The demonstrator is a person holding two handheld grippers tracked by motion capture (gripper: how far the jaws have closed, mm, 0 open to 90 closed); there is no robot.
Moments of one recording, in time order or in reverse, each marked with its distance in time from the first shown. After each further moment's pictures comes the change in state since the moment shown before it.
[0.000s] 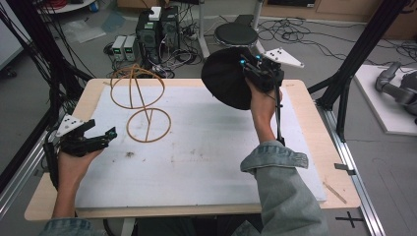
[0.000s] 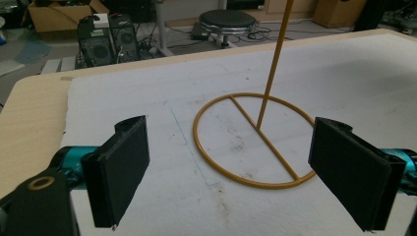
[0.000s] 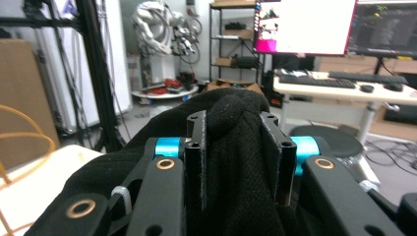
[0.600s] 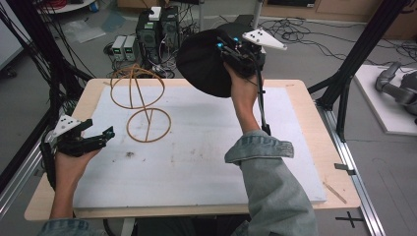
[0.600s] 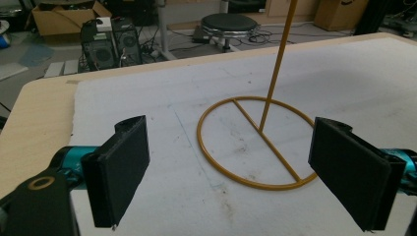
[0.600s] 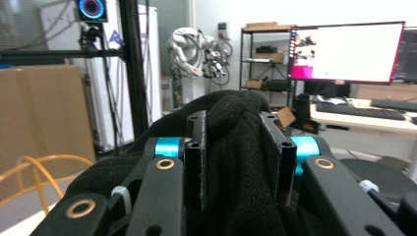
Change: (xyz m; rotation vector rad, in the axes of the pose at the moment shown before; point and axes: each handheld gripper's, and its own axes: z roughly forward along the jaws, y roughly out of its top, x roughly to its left) left arm 0.003 0.002 -0.005 -0.012 0.004 -0.002; right arm 0.048 0.041 0.024 -0.075 0.123 0.006
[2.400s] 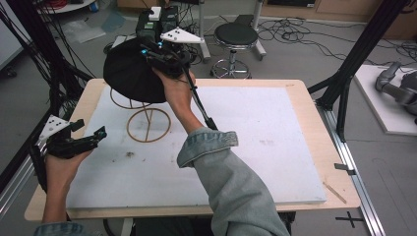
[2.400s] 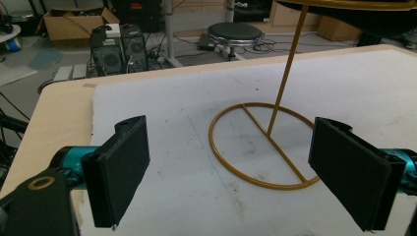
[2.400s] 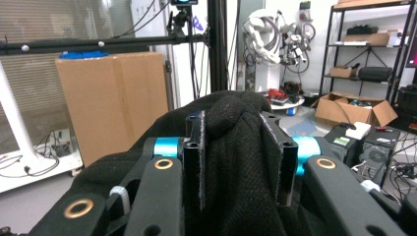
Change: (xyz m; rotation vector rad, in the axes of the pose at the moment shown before) left arm 0.010 0.002 -0.017 -0.029 0.016 -0.014; right arm 0.129 -0.016 0.101 0.075 0.279 0.029
